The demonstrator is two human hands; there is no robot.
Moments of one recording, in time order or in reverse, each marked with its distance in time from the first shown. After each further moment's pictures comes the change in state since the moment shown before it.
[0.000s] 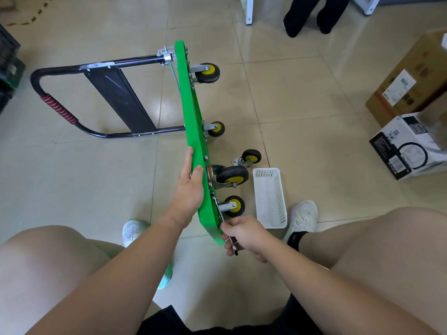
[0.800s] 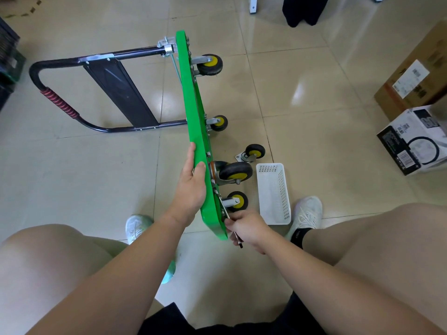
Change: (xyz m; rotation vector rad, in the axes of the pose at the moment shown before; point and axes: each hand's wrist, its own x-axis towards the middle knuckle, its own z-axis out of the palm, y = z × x) left_hand 0.006 -0.003 0.002 -0.009 0.019 0.008; right_hand 0.030 0.005 -0.002 -0.099 0.074 0.037
